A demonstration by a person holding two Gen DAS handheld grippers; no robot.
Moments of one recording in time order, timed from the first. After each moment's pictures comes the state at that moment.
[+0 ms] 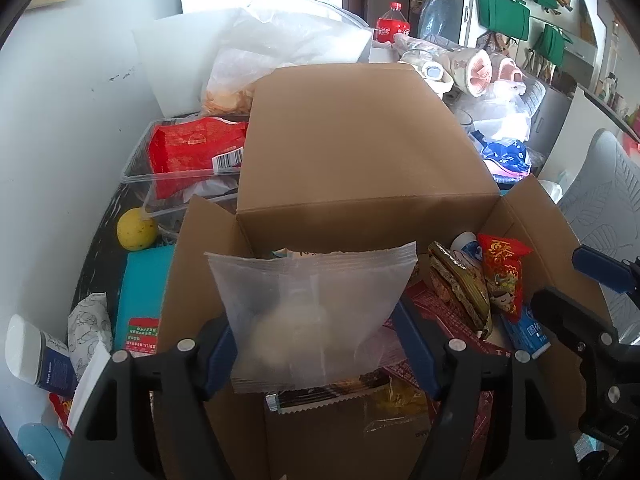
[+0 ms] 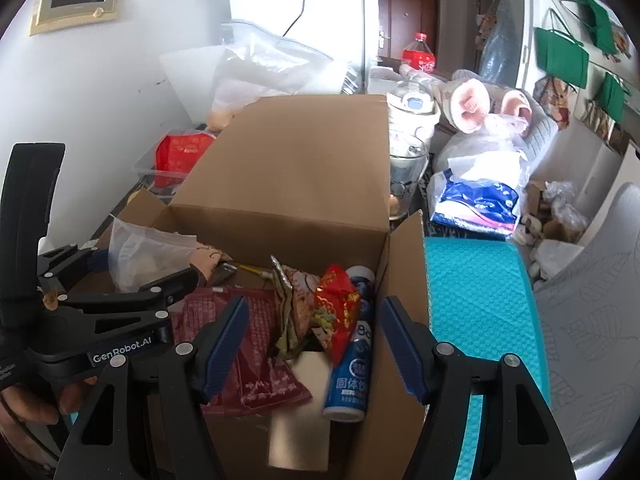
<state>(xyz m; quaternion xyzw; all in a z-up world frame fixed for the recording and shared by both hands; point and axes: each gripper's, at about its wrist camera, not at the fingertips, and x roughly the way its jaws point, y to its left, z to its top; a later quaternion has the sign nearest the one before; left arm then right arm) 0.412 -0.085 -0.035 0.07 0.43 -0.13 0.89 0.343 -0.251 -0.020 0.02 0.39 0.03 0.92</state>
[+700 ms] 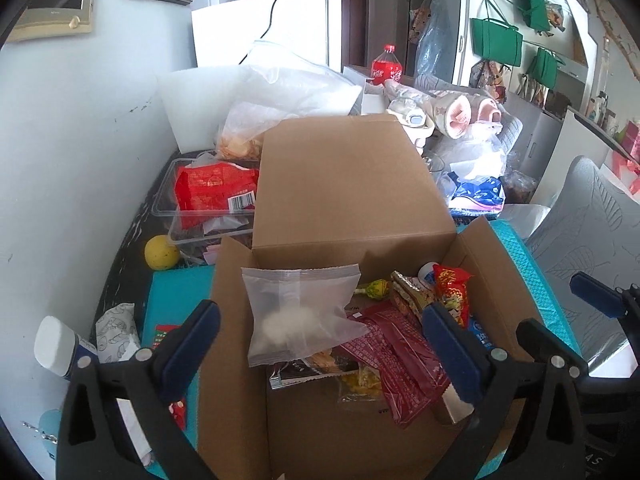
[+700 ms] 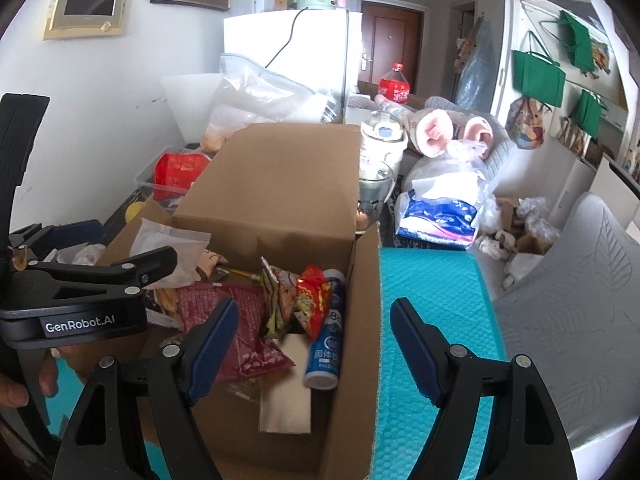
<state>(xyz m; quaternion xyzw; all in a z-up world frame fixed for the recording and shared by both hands) 0.368 -0.081 0.029 0.06 0.38 -0.13 0.92 0.294 -0.249 0.015 -0.01 0.35 -0.02 0.94</state>
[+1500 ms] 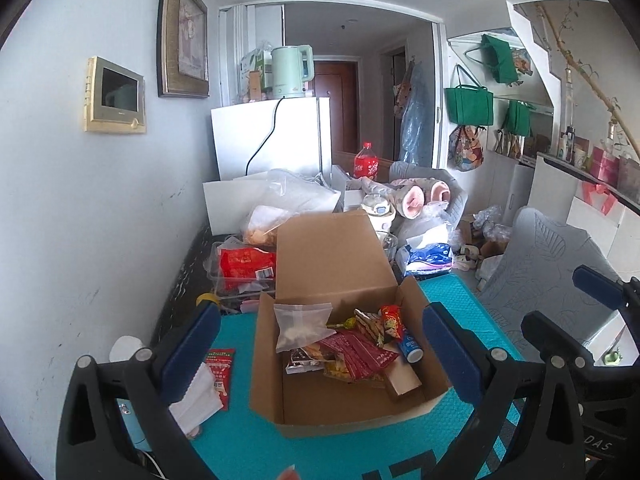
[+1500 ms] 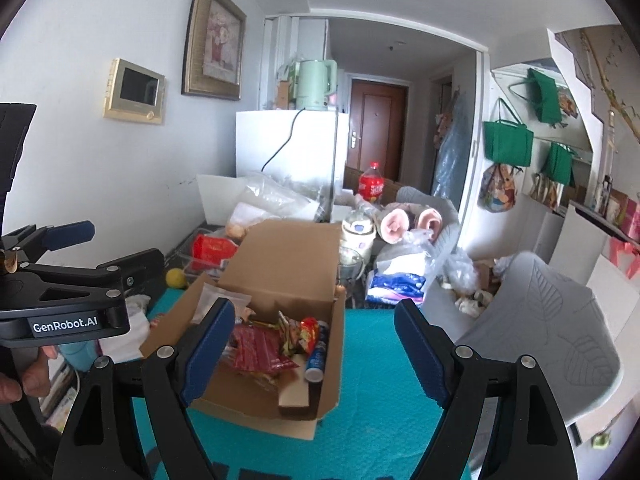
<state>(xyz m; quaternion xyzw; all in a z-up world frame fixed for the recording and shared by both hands) 0.209 -0.052 0.151 0.05 0.24 -0.14 0.96 0.138 -0.232 0.125 -0.03 0.20 -0.03 0.98</state>
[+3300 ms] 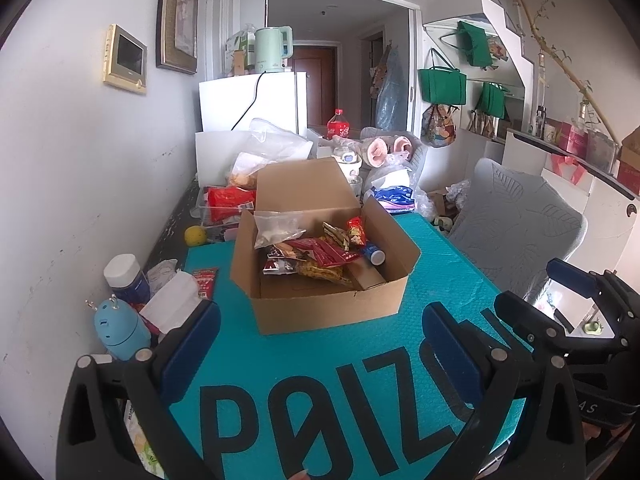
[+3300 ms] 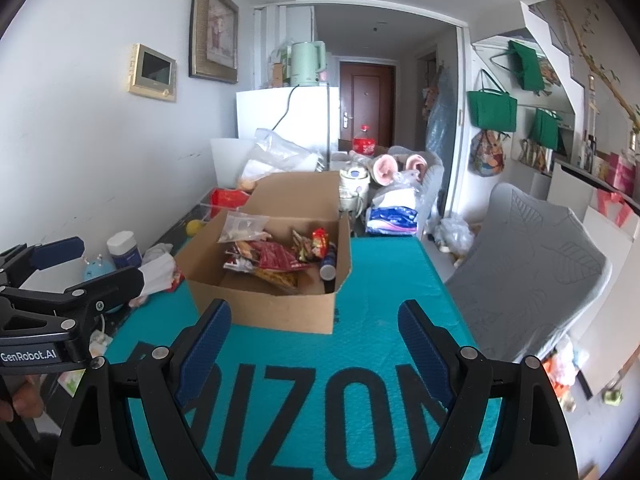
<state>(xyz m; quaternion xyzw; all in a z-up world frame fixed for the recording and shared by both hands) 0.081 -0.024 0.078 0.05 0.27 -0.18 0.95 0.024 -0.213 0.052 0.01 0.24 -0.04 0.97</state>
